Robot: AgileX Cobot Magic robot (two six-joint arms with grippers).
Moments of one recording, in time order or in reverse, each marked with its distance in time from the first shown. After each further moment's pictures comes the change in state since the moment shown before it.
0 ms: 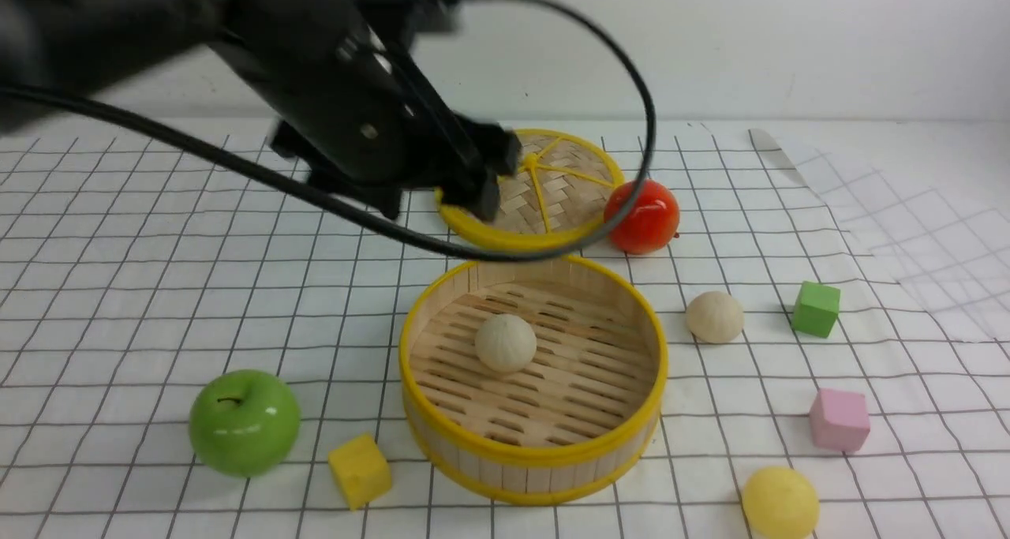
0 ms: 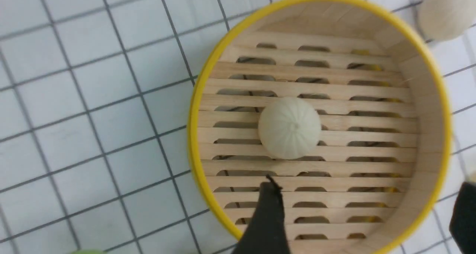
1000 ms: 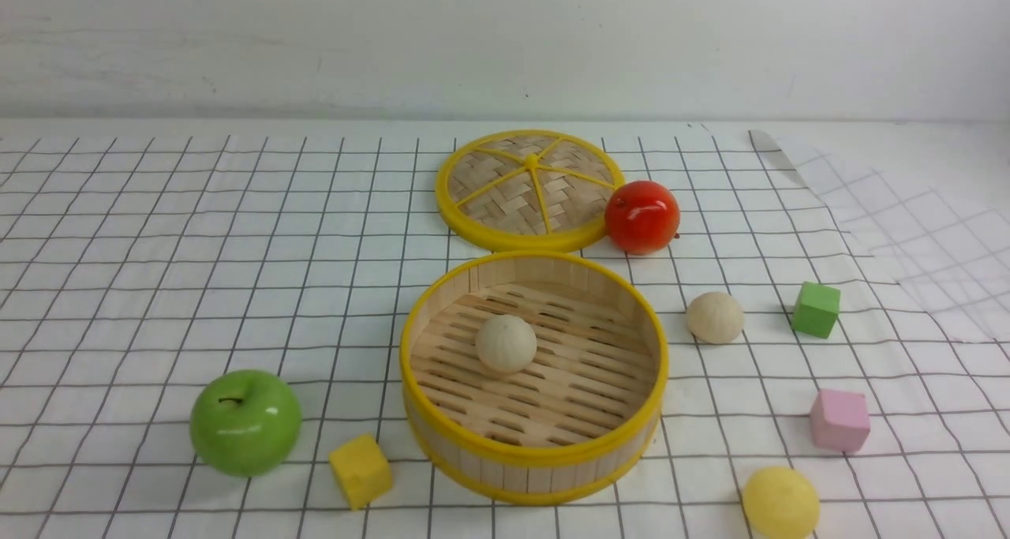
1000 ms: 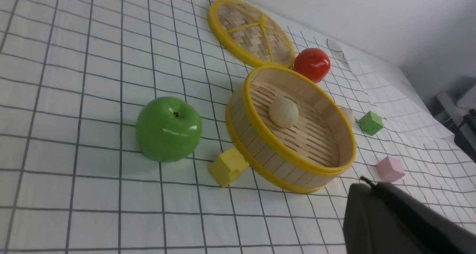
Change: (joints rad) right arm 0.000 0.000 0.000 0.000 0.000 0.000; left arm 0.001 -1.514 0.948 0.145 -0.023 -0.407
